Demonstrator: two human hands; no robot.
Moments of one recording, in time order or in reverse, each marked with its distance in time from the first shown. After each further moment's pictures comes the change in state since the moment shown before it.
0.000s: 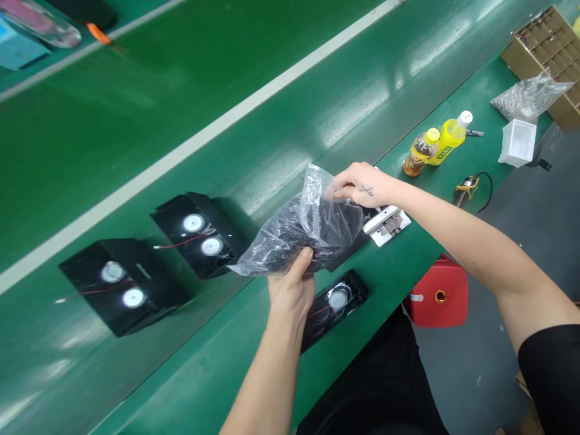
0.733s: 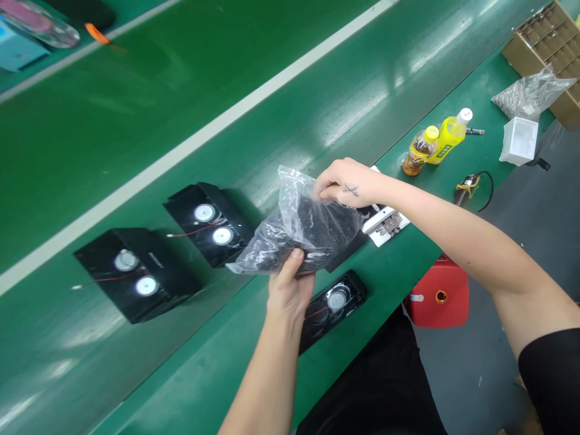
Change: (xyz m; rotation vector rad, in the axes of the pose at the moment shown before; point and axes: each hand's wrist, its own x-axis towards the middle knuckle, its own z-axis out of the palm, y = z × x) left_hand 0.009 -0.007 -0.010 -0.040 -0.052 -0.096; right_hand 0.016 -0.003 0.003 -0.136 -0.042 -0.176
